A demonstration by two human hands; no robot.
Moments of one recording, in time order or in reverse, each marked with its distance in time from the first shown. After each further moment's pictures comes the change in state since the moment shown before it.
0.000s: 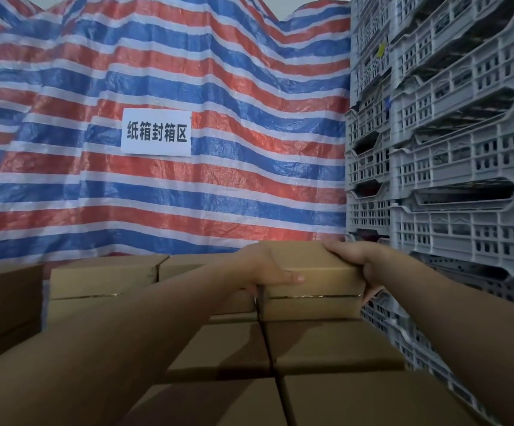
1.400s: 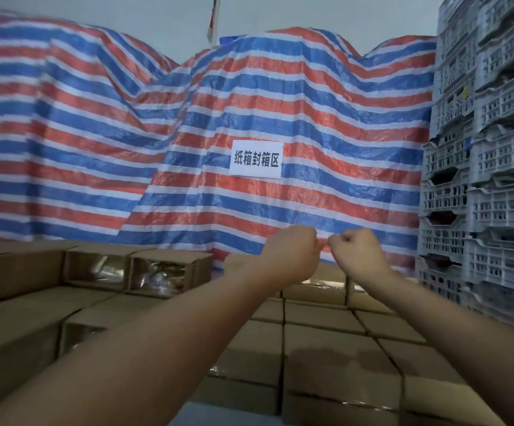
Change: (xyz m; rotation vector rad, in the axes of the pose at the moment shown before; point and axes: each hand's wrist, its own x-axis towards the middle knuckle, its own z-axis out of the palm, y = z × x) left_hand -0.276 -0.021 -0.115 0.361 0.544 0.161; right_hand -0.301 -0.040 0.129 -0.024 0.248 -0.980
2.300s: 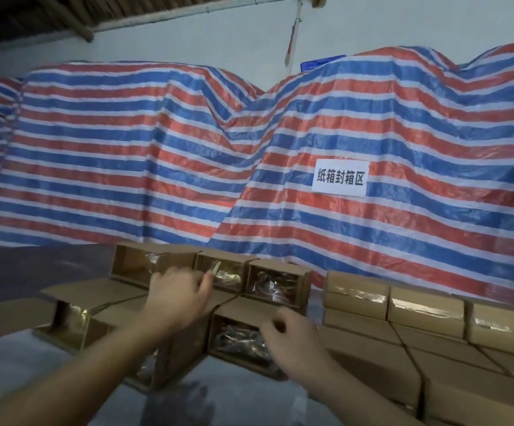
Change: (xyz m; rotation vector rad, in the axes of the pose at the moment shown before) left_hand -0.245 -0.272 -0.133 0.290 0.213 -0.556; right_hand -0.180 -0.171 0.200 0.174 -0.667 -0.005
